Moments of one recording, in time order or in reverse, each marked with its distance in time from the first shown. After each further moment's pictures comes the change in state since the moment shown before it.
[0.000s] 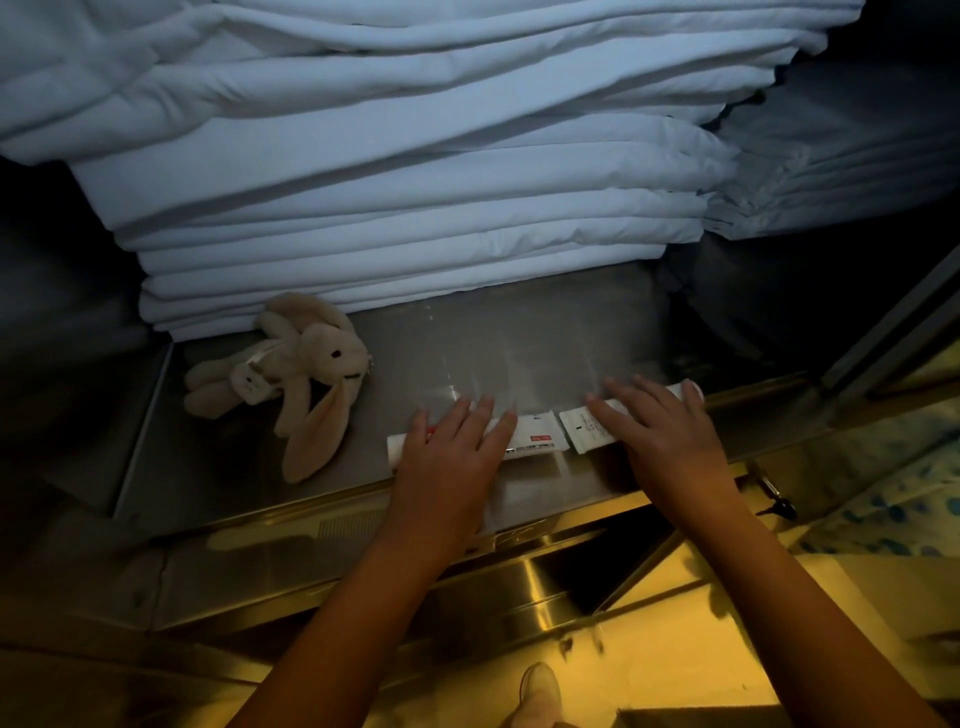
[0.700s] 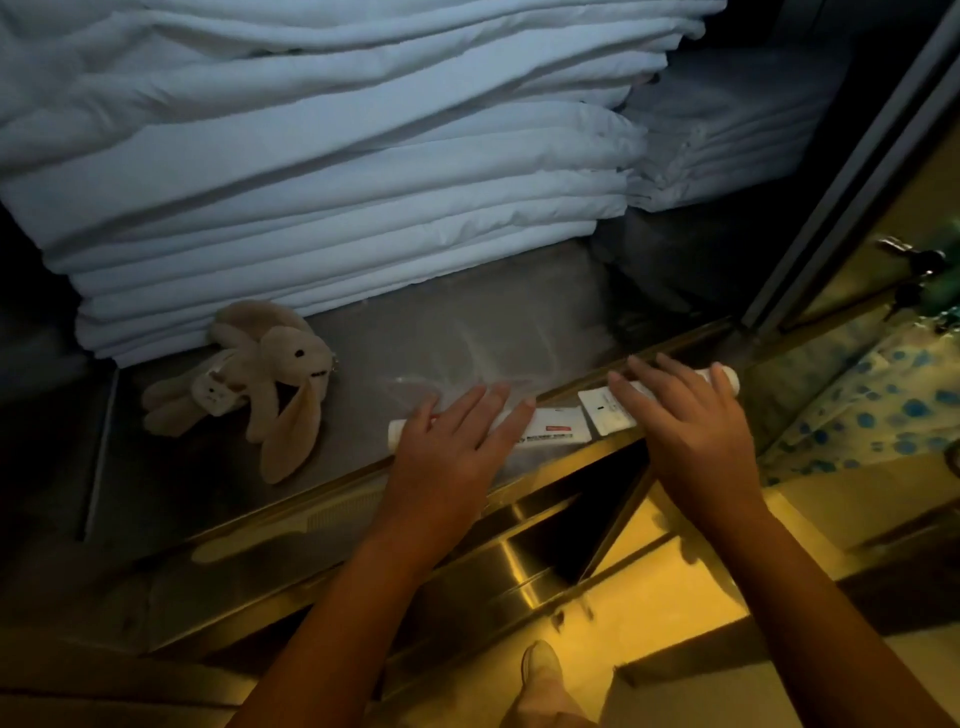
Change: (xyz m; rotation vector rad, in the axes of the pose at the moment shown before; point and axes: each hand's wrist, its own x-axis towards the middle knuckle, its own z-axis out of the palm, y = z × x) left_hand -0.017 0.012 -0.023 -0.132 0.293 0.359; right_hand -0.059 -0.015 -0.024 -0.067 0.358 0.159
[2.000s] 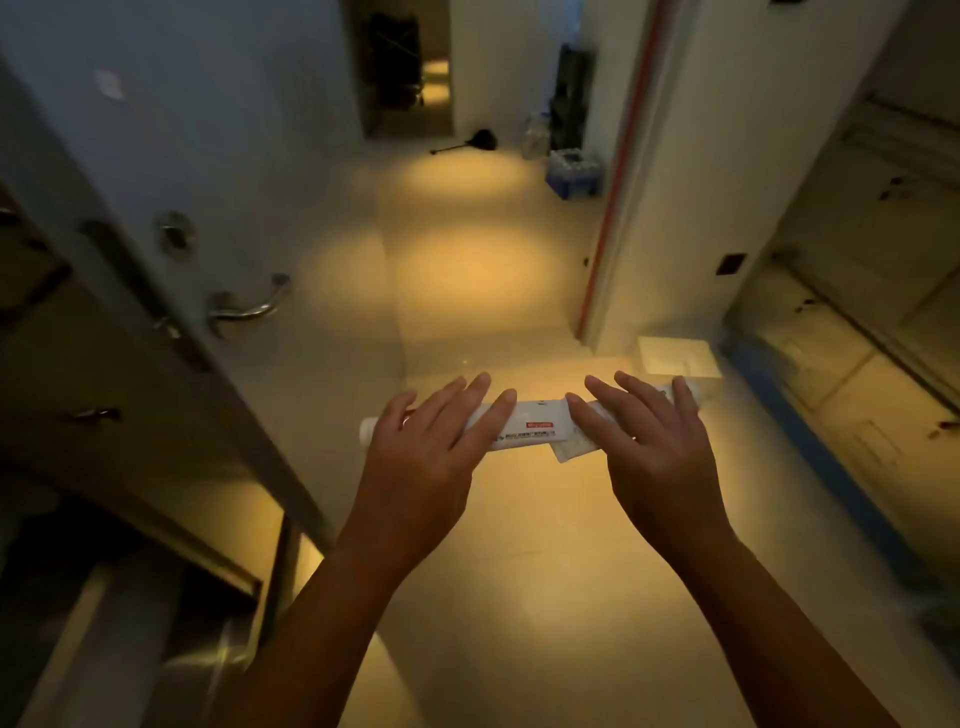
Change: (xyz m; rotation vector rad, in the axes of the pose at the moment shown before) left_hand -0.126 0.432 -0.068 -0.628 0.047 1.075; right_hand -0.453 -0.108 -0.355 -0.735 0.061 0.958
